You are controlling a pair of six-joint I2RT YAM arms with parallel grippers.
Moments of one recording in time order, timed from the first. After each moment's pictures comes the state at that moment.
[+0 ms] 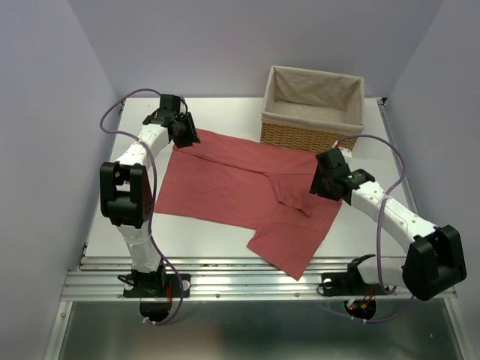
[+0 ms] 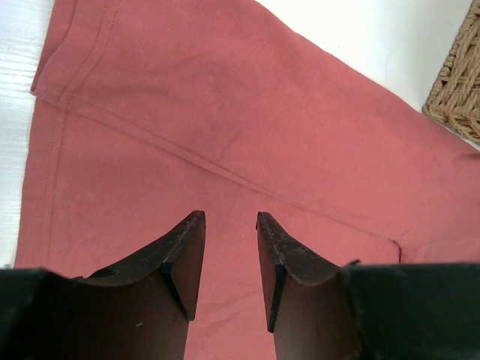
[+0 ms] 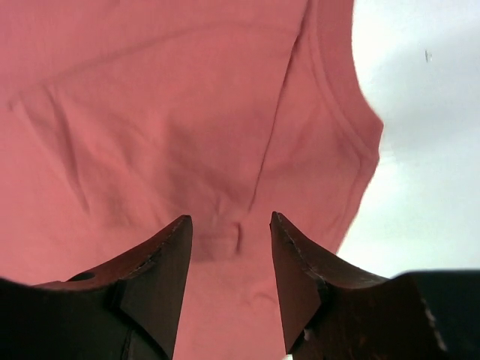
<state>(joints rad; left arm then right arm) -0.14 1.87 1.52 -0.53 0.14 -0.44 0.46 1.25 0.88 -0.65 0.36 0.63</state>
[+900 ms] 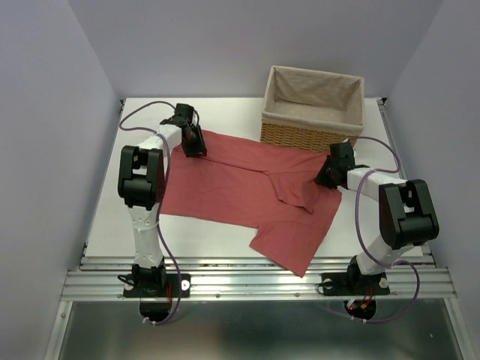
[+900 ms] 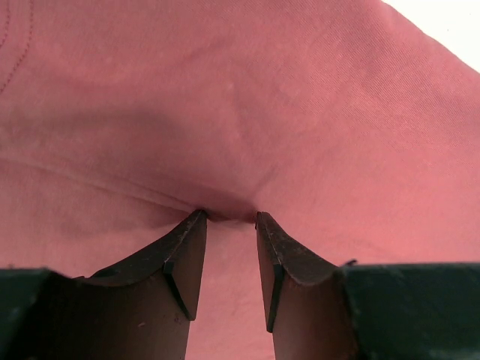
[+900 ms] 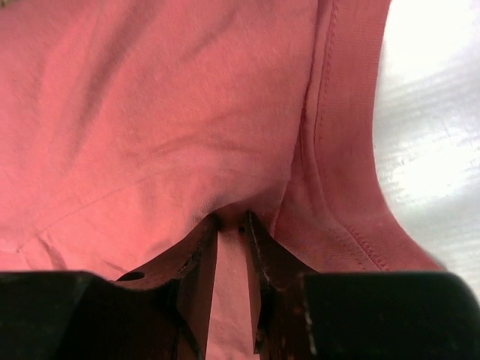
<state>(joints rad) -0.17 2.11 1.59 -0.52 0.12 -0.44 0.13 1.63 0.84 -0.14 0.07 0.66</state>
